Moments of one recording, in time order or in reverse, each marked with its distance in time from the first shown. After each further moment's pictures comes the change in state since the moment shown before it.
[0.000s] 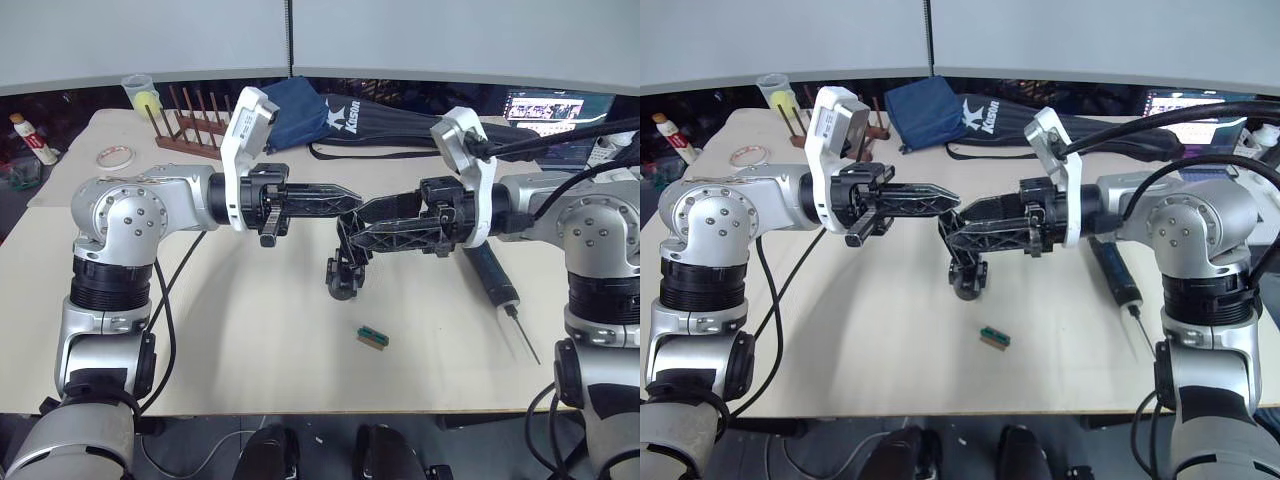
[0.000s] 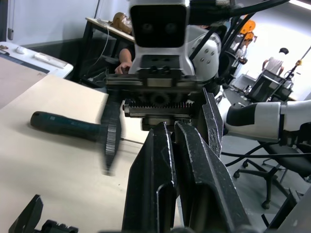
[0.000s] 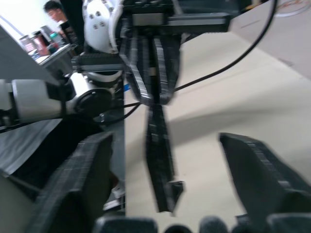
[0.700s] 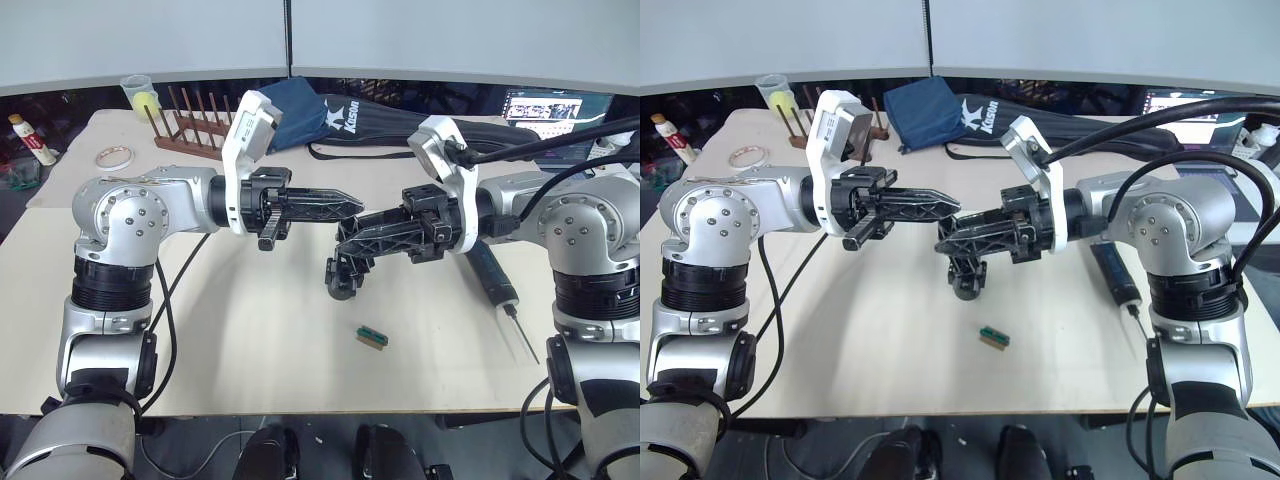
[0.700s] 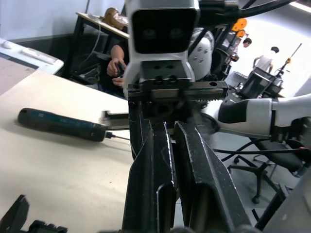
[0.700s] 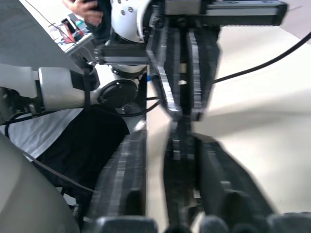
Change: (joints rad) left arm 0.000 -0.006 0.004 -0.004 0.002 0.021 -0.029; right arm -0.011 0.017 0.058 0.002 -0.028 -0.021 0.060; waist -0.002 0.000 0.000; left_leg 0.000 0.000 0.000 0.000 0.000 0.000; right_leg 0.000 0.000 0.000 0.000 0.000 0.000
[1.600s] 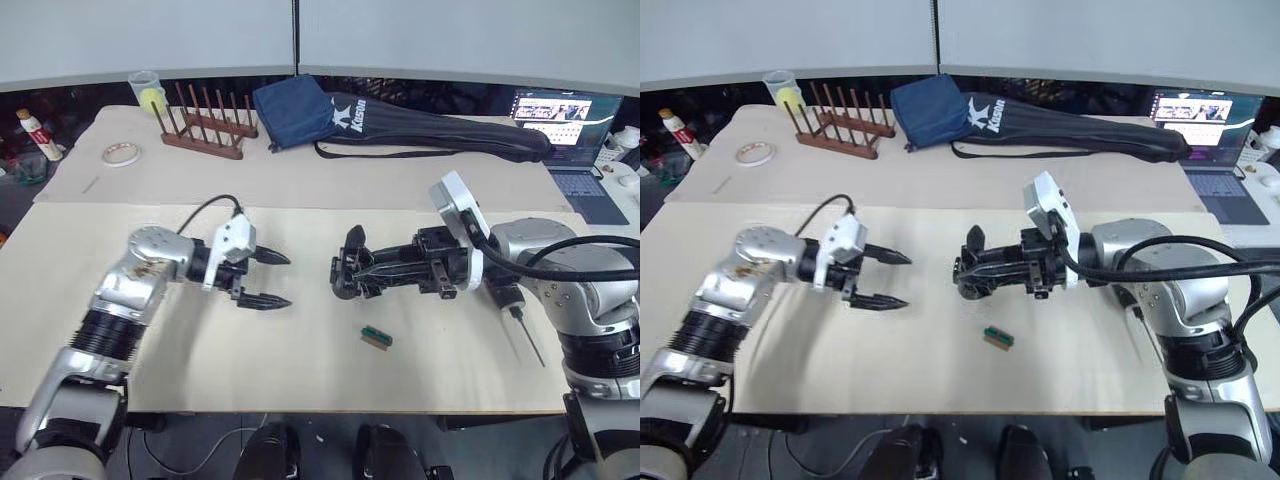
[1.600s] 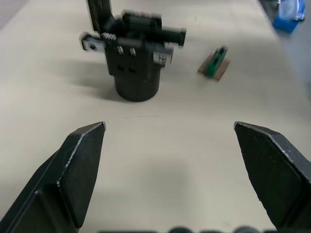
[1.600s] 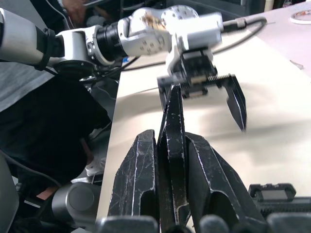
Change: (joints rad) left arm 0.295 0.069 -0.248 0.327 0.720 -0.941 -0.332; right arm 0.339 -0.059 -0.010 -0.183 -0.169 -0.387 0.062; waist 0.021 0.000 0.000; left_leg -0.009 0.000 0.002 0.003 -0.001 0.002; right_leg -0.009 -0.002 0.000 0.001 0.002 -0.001
